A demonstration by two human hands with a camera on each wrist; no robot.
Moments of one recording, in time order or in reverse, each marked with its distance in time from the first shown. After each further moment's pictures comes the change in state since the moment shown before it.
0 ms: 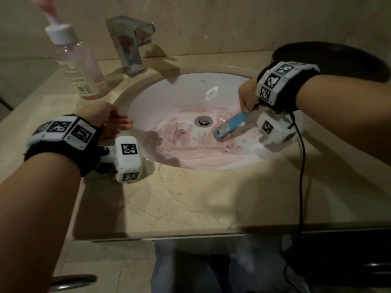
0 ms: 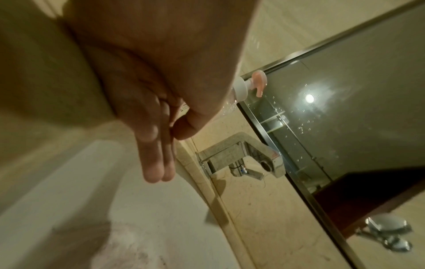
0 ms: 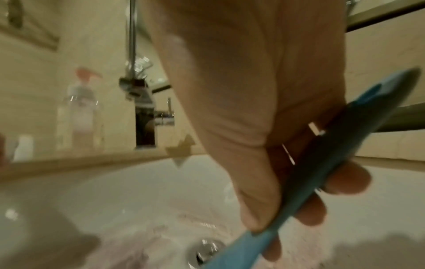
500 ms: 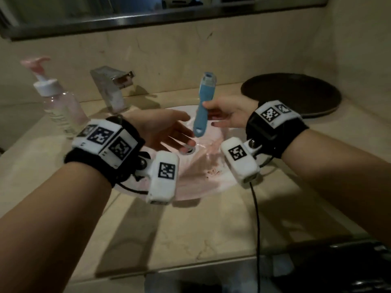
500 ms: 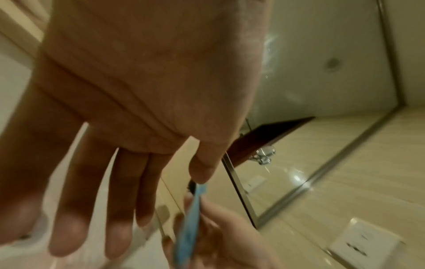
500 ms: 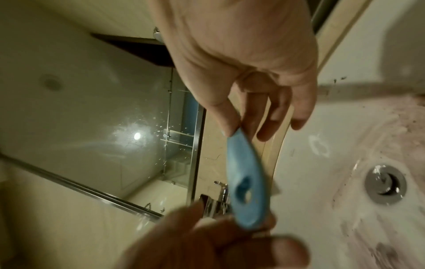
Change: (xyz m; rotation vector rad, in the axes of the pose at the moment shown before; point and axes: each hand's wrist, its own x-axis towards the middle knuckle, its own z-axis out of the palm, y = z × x) left_hand -0.075 0.078 0.121 0.436 -0.541 0.072; right_hand -0.056 0.004 -0.005 1.736 0.075 -0.087
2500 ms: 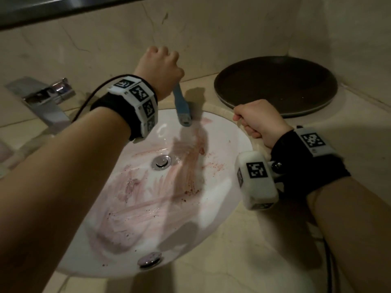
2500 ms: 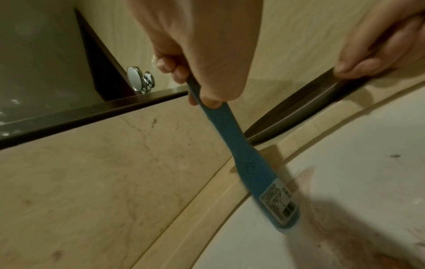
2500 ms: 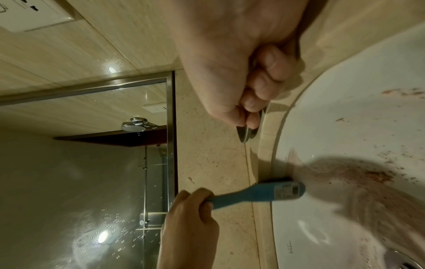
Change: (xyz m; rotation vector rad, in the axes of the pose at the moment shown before) left_hand 0.139 0.117 0.002 1.838 0.849 0.700; right_hand 0.027 0.043 -0.108 -0.202 0.449 -0.076
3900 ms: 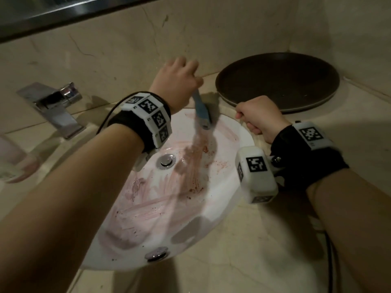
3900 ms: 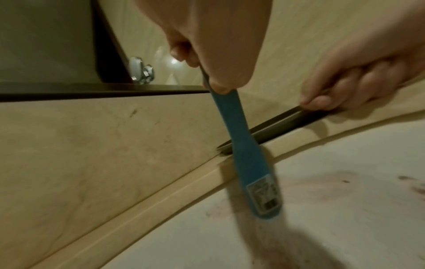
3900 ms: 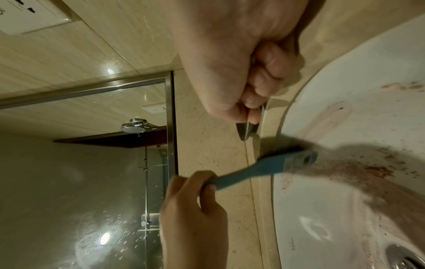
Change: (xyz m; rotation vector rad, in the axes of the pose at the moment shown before) left_hand -0.016 0.028 -0.008 -0.197 0.138 0.074; right_hand 0.003 0.002 0.000 0.001 0.017 -0.001
